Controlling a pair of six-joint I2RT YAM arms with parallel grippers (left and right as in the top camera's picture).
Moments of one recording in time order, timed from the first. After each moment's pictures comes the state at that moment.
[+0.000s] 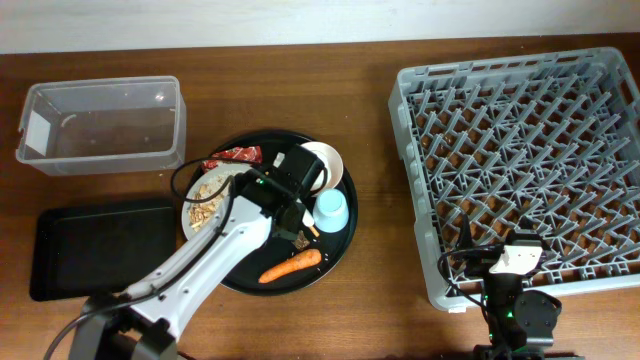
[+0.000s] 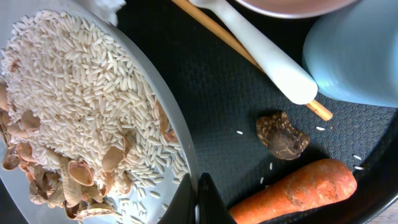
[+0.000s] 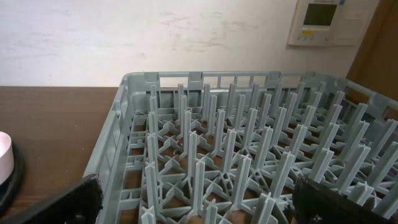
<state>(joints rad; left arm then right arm) -0.59 1.60 1.19 -0.98 -0.28 -0.26 -0.09 0.01 0.01 -0.07 0.01 -0.04</state>
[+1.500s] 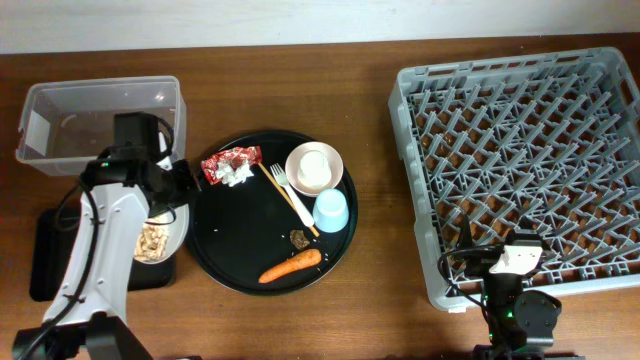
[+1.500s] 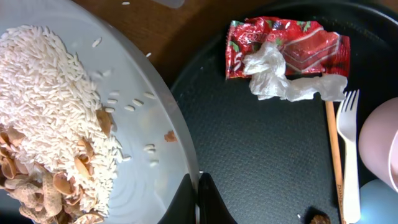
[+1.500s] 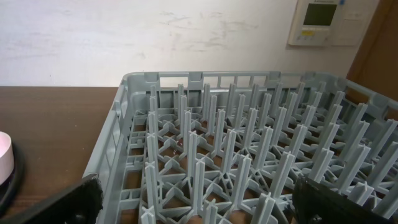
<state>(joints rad) 0.10 1.54 1.19 -0.89 0.05 -0.30 -0.09 0.01 0.01 -0.07 0.01 -0.04</state>
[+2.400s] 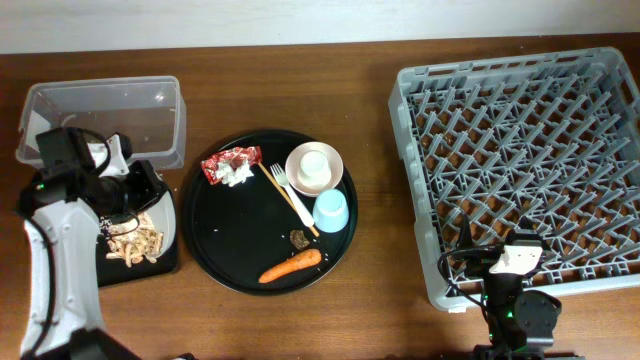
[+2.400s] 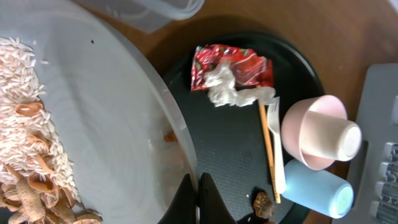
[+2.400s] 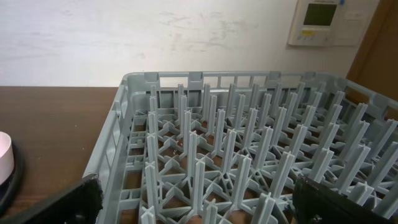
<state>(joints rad) 0.37 1.48 1.19 -0.90 0.44 -0.16 -0.09 0.01 0.01 -0.07 0.01 -0.04</state>
